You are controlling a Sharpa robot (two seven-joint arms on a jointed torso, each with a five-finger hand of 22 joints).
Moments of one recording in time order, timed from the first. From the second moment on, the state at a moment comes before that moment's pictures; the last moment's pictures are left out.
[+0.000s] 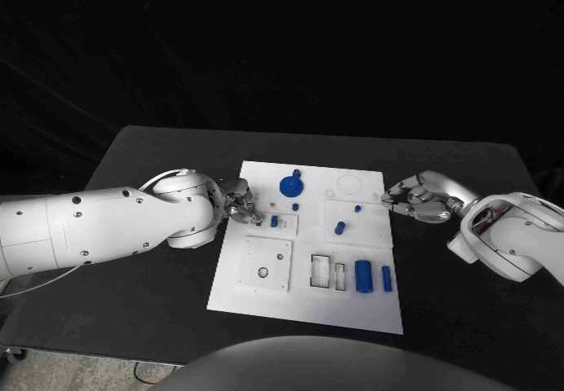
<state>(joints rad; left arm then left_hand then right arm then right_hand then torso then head) 1.23 -0.92 -0.17 1.70 -1.22 -0.13 -0.61 1.14 -0.10 0.50 0.16 0.40 0.94 0.04 0.35 1.31 1.47 -0.02 1.57 1.31 1.47 -0.06 1.57 1.31 0.06 1.41 0.05 1.38 1.31 1.17 -1.00 -0.14 1.59 -1.12 -0.32 -0.01 1.27 0.03 0.16 0.25 0.41 0.92 0.09 0.20 0.20 1.46 -0.01 1.44 1.31 1.47 -0.08 1.26 1.22 0.08 1.44 0.04 1.16 1.31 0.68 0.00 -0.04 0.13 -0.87</state>
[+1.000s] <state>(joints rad) 1.23 -0.93 -0.18 1.71 -1.21 -0.14 -0.61 0.93 -0.03 0.26 0.29 0.11 0.94 0.05 0.32 1.26 1.47 -0.01 1.57 1.31 1.46 -0.05 1.57 1.31 0.06 1.40 0.06 1.37 1.31 1.17 -1.00 -0.14 1.59 -1.12 -0.31 -0.01 1.28 0.04 0.16 0.24 0.41 0.92 0.09 0.20 0.20 1.46 -0.01 1.43 1.31 1.47 -0.08 1.26 1.21 0.08 1.44 0.04 1.15 1.31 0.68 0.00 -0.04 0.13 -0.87</state>
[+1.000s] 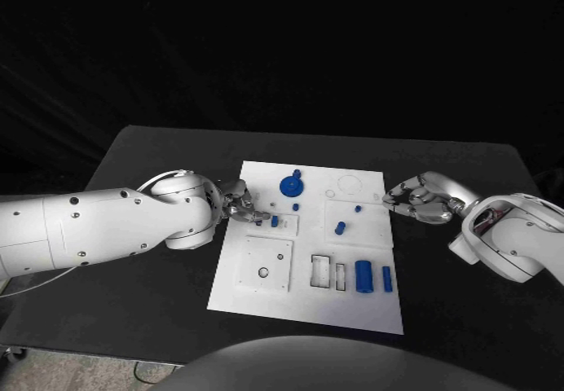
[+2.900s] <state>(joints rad) 1.23 -0.94 -0.19 1.69 -1.18 -0.16 -0.56 1.12 -0.03 0.19 0.27 0.70 0.92 0.04 0.36 1.26 1.47 -0.01 1.57 1.31 1.46 -0.05 1.57 1.31 0.06 1.40 0.06 1.34 1.31 1.17 -1.00 -0.14 1.58 -1.12 -0.31 -0.02 1.28 0.04 0.17 0.24 0.41 0.92 0.09 0.20 0.20 1.46 0.00 1.43 1.31 1.46 -0.07 1.26 1.21 0.08 1.44 0.04 1.14 1.31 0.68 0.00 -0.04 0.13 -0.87</state>
